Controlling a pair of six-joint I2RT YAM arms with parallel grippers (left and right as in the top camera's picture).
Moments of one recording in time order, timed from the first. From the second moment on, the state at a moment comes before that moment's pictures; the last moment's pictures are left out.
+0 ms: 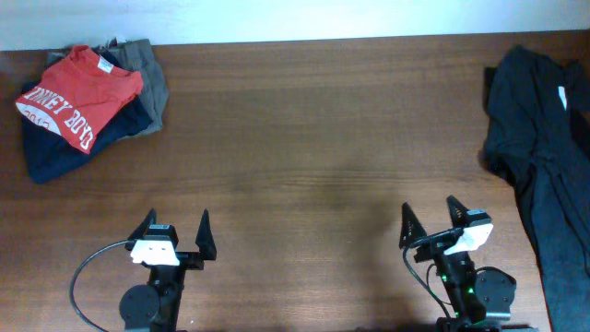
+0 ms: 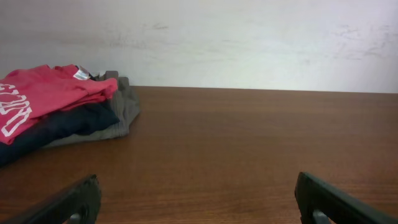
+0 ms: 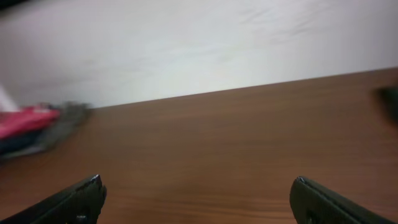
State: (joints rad) left arm 0.01 0.01 0.02 -0.07 0.09 -0.07; right arm -0.10 0.01 0.01 -0.04 -0.35 0.24
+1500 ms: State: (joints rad) left arm 0.01 0.01 0.02 -0.07 0.08 -0.07; right arm -0.49 1.94 1.76 -0.71 -0.12 -0.04
